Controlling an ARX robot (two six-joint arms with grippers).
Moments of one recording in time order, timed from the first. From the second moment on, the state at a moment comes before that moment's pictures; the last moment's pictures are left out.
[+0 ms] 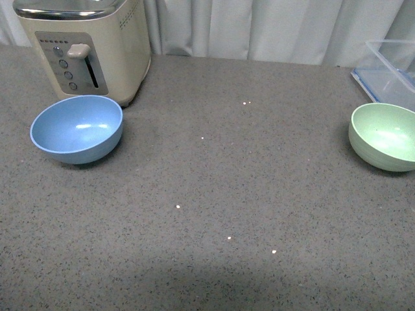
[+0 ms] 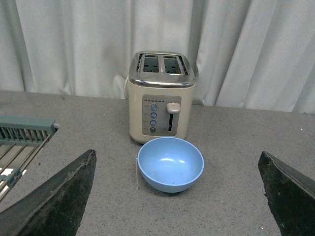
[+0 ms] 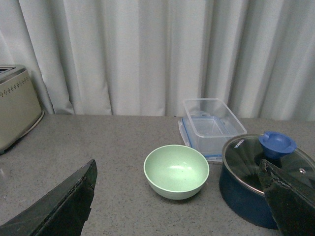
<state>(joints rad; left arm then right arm) 0.00 0.00 0.02 0.00 0.00 0.00 0.00 0.00 0.01 0.00 0.00 0.00</state>
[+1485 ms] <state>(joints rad) 0.00 0.00 0.02 0.00 0.00 0.00 0.00 0.00 0.01 0.00 0.00 0.00</state>
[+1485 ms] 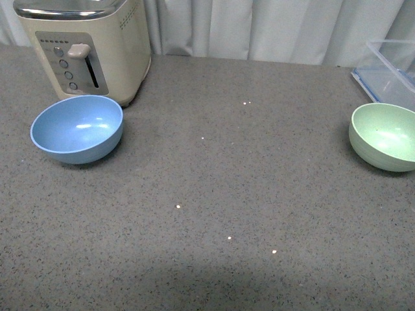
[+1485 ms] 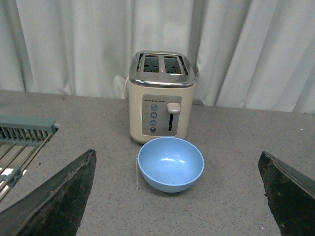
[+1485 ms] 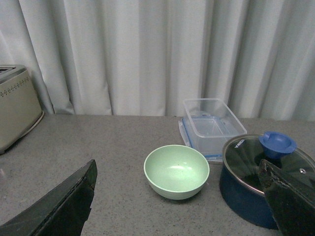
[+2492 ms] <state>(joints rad) 0.00 0.00 0.02 0.00 0.00 0.00 0.00 0.00 0.01 0.00 0.00 0.00</state>
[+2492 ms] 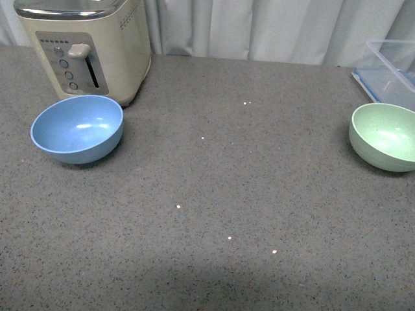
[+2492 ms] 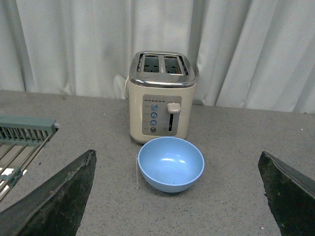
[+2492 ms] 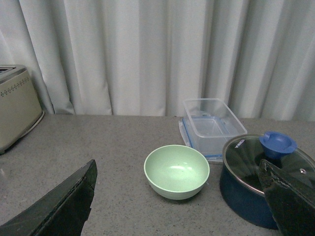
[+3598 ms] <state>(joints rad) -0.03 1.44 0.39 0.61 -0.19 -0.40 0.00 0.00 0.01 0.00 0.00 0.00</state>
